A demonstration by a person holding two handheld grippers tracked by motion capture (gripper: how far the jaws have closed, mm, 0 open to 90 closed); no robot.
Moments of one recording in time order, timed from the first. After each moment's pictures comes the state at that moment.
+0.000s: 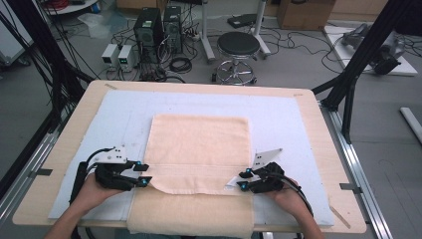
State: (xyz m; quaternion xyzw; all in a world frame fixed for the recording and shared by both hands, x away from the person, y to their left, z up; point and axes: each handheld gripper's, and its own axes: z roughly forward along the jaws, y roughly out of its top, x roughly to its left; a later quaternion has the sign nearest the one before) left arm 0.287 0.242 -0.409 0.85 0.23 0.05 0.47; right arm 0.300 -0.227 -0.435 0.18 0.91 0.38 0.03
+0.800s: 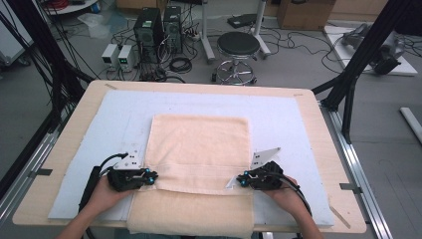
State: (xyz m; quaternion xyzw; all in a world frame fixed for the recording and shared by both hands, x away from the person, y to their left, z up) left arm 0.287 0.215 -0.436 0.88 0.23 0.10 0.41; right arm 0.301 -0.223 -0.429 0.17 0.91 0.37 0.03
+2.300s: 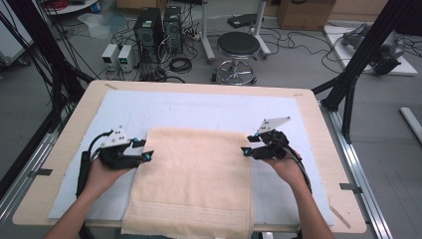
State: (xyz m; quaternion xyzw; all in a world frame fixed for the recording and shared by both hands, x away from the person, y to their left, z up) left arm 0.338 0.230 -0.398 0.81 0.32 0.18 0.46; right arm 0.372 -0.237 -0.389 0.26 0.88 0.39 0.12
